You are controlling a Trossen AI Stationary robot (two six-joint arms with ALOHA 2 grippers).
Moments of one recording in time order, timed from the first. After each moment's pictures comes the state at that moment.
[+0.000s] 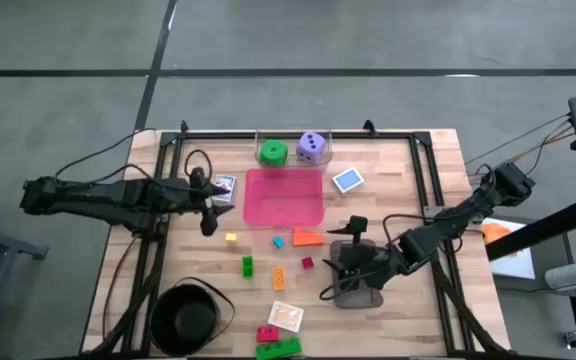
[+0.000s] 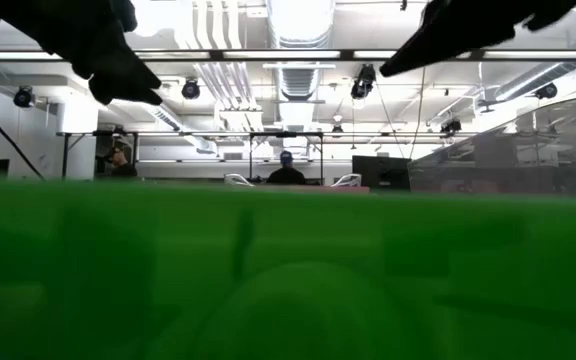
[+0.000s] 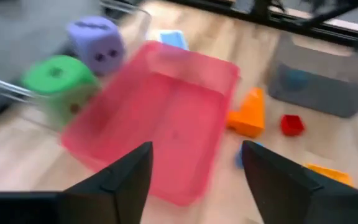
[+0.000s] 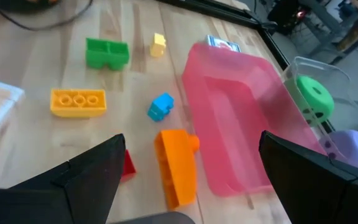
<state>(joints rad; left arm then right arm) -0.02 0.73 0.56 -0.39 -0.24 -0.26 0.55 1.45 0.88 -0.19 0.77 0.22</state>
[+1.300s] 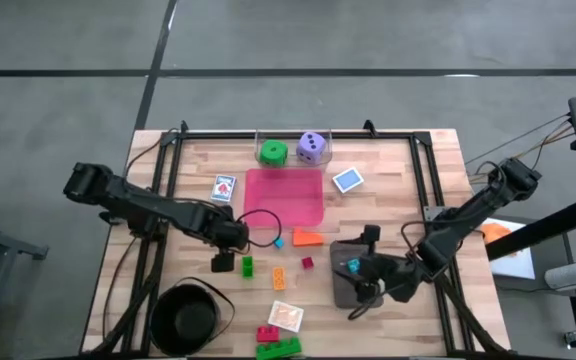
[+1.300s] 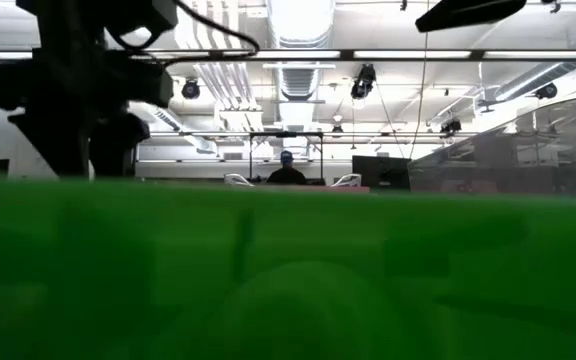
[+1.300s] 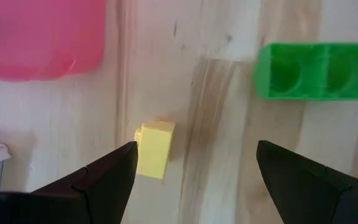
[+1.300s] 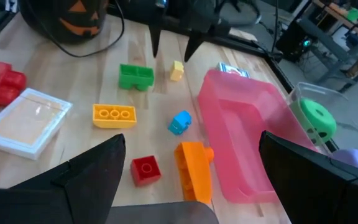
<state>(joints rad) -0.23 1.46 0.85 -0.78 -0.08 -0.30 0.70 1.36 0.85 -0.17 0.86 0.23</state>
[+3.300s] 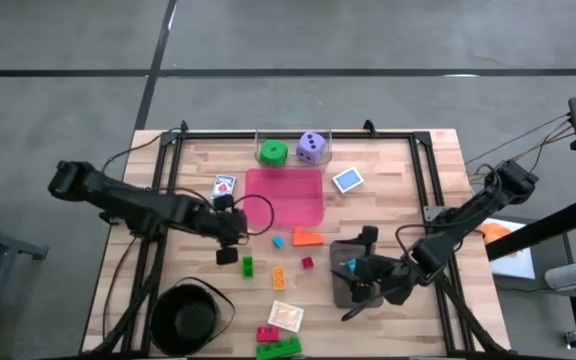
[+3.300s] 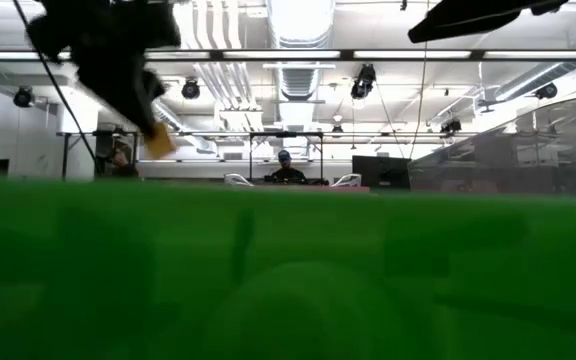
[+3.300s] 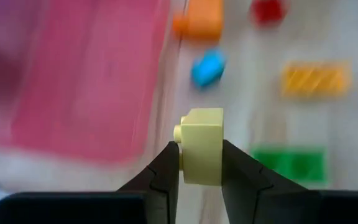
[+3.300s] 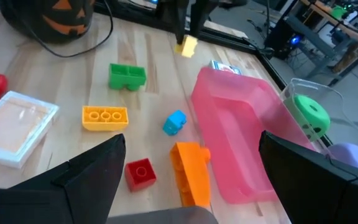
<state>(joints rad) -0.22 1.26 0.84 -0.59 -0.22 -0.26 0.68 1.41 0.84 -0.12 0.90 0.24</state>
